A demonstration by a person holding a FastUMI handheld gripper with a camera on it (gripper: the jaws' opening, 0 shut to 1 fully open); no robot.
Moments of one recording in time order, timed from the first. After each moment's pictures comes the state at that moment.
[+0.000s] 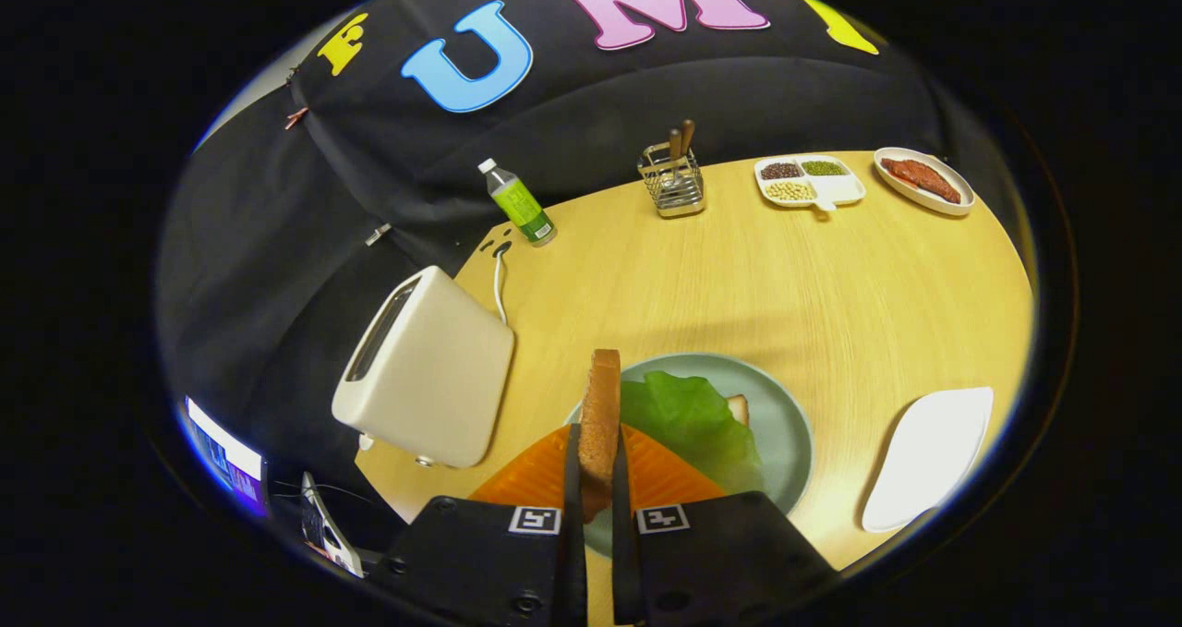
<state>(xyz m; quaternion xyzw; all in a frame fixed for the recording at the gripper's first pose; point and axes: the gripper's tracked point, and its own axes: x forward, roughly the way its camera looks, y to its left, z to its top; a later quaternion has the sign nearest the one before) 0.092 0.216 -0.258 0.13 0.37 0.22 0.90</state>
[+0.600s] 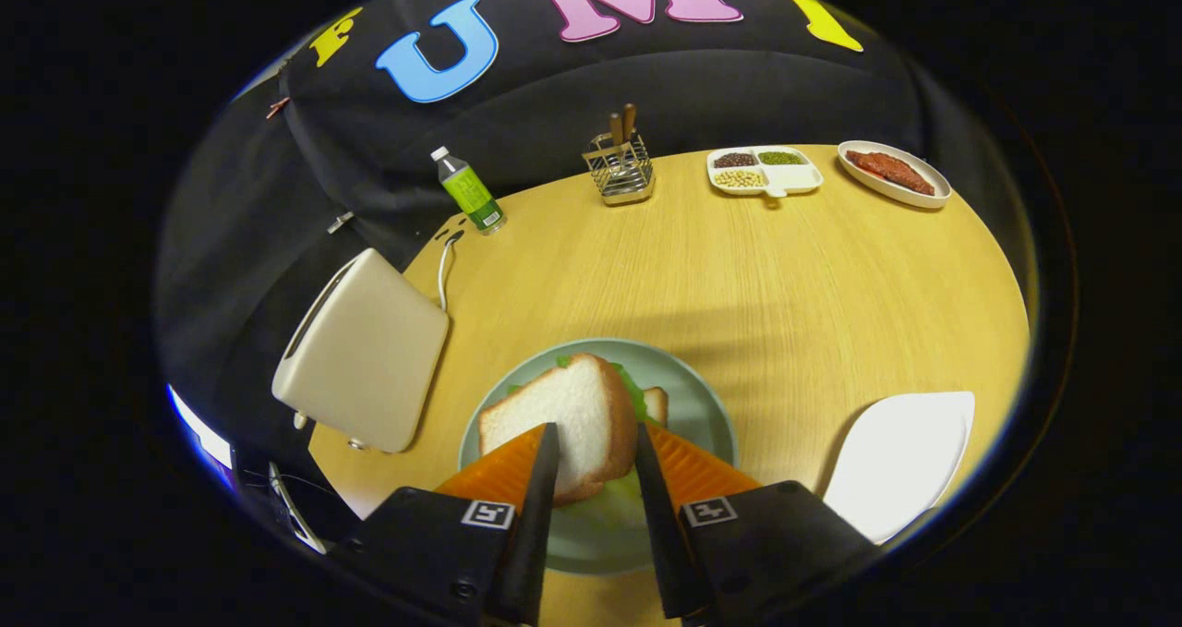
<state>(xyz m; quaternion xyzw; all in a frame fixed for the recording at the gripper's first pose) 0.104 0.159 -0.295 0.07 0.37 0.17 0.91</state>
